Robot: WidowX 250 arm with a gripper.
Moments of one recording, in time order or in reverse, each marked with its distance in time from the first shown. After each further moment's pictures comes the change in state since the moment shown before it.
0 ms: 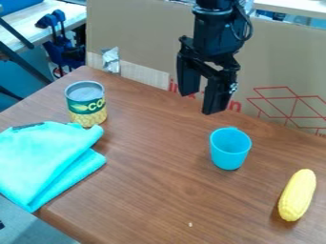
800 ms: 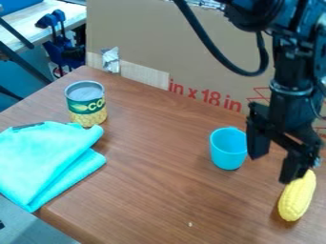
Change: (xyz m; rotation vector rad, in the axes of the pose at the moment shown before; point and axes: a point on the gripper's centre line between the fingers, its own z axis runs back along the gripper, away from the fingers) arm 0.049 -0.087 -0.061 -0.057 -0.054 -0.015
